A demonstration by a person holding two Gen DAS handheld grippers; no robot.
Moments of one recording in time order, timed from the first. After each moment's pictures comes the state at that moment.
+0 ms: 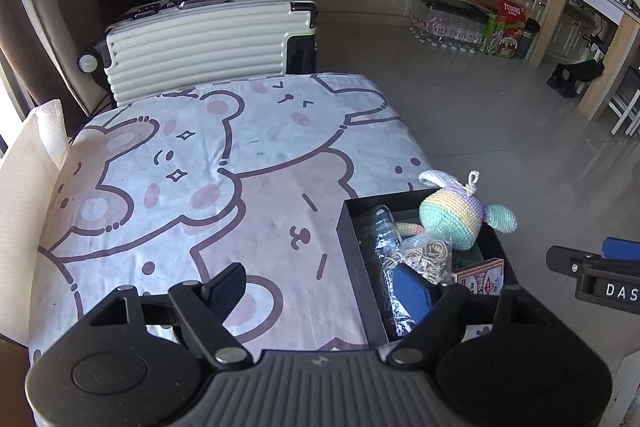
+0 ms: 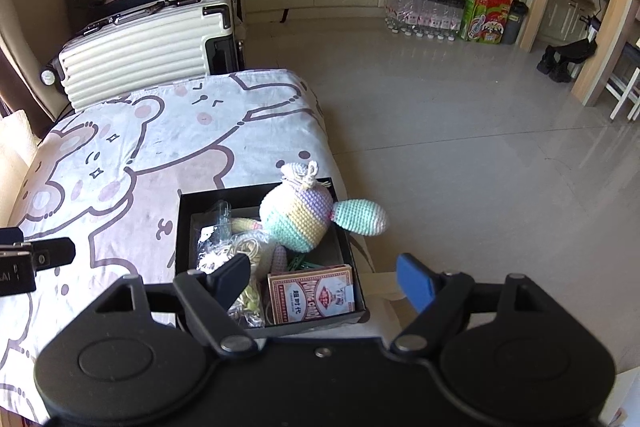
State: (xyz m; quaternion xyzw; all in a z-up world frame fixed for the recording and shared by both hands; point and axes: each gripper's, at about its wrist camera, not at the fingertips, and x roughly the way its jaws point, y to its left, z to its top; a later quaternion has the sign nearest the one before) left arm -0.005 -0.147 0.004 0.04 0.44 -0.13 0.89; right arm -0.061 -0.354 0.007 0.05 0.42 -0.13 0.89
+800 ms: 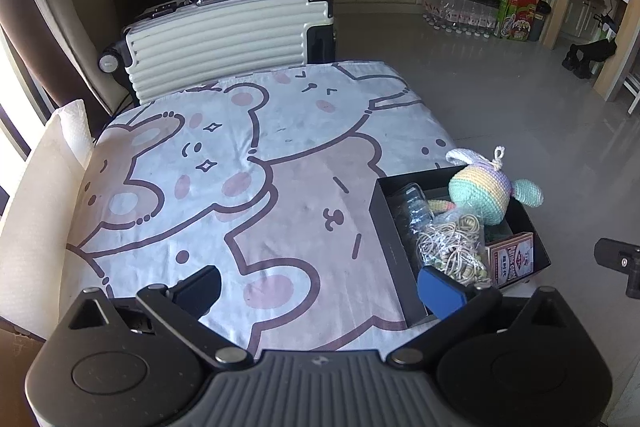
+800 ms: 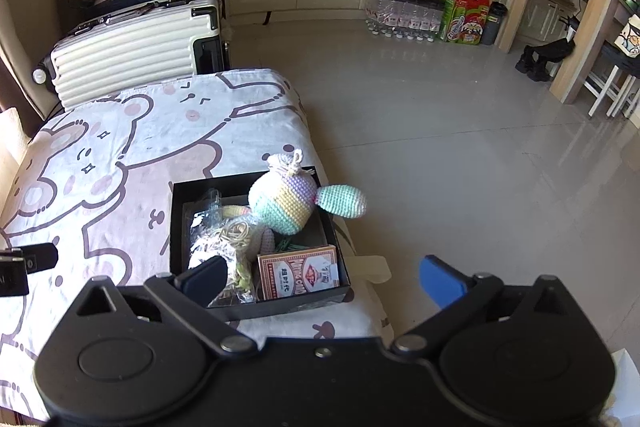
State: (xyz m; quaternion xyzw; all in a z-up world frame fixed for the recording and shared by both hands) left arm -0.017 -0.131 -0.001 0.07 0.45 -0.11 0.89; right arm -0.090 -0.345 0.013 0.04 0.42 -0.16 0.89
